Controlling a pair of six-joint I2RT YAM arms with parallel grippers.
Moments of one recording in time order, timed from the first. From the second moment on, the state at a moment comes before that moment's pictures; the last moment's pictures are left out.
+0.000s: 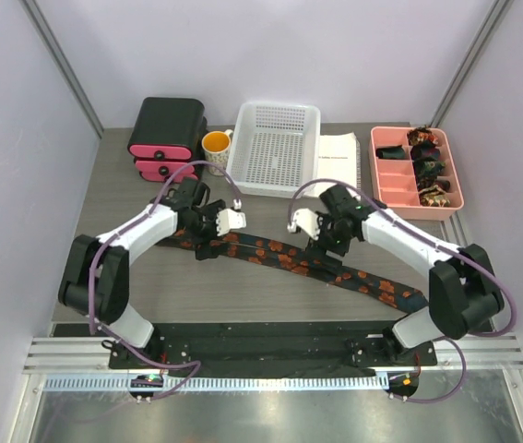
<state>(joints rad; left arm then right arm) -0.36 1.54 0.99 -0.60 0.41 1.00 0.46 1.45 1.00 -0.75 -0.19 -0.78</state>
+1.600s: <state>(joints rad) -0.22 1.63 1.00 -0.70 0.35 1.11 0.53 1.61 0.98 -0.70 -0.09 -0.88</state>
